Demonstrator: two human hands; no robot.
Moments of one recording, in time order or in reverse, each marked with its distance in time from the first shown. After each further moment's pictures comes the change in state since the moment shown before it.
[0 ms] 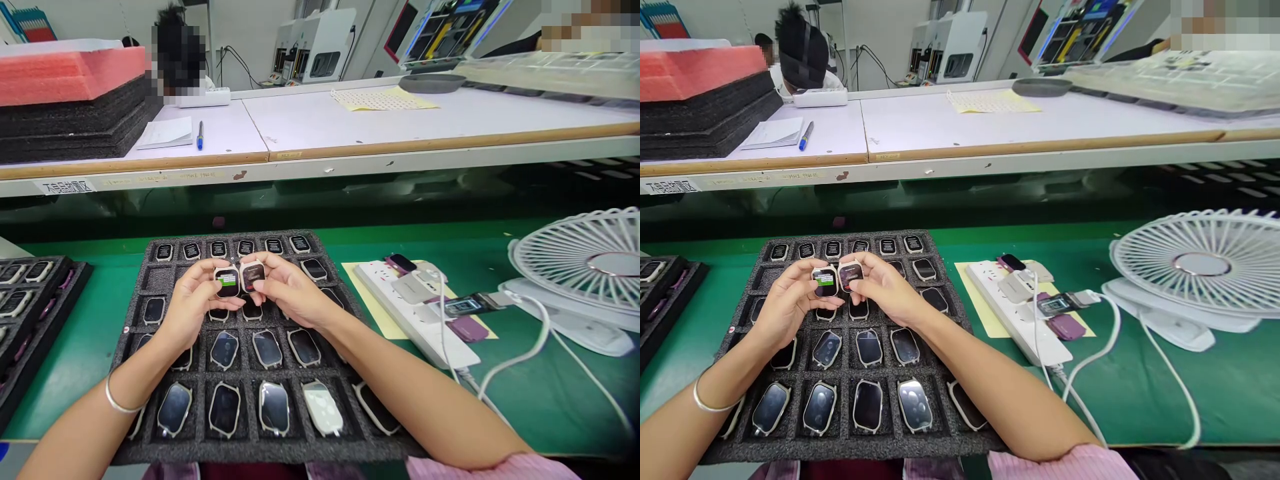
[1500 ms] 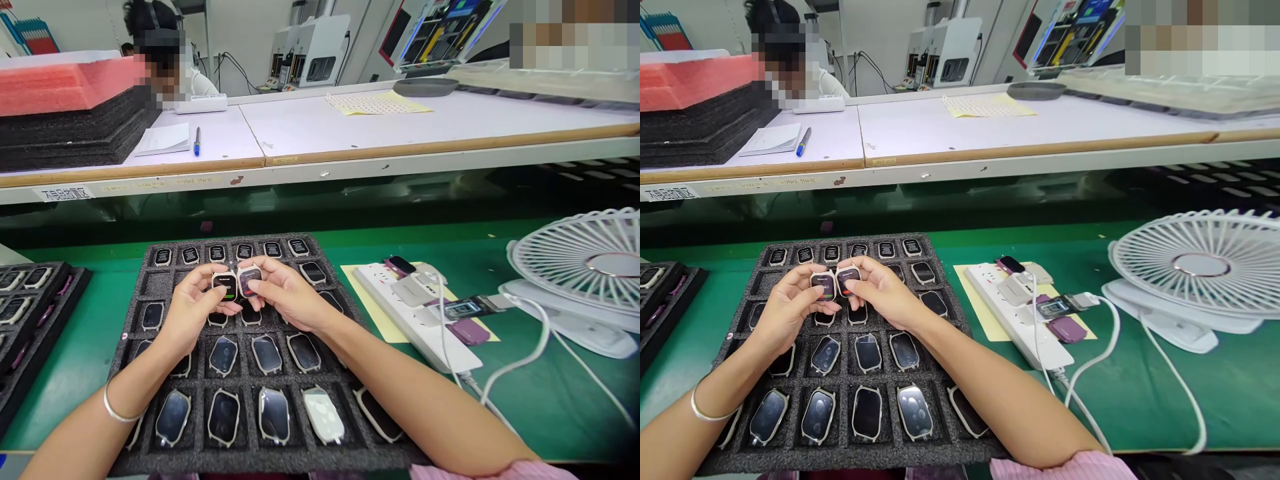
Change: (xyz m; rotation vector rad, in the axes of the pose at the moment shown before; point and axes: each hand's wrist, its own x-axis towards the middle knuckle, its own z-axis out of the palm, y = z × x) left_hand 0.000 -0.002 0.001 0.042 0.015 0.037; right_hand 0.002 0.000 0.000 0.012 0.020 0.020
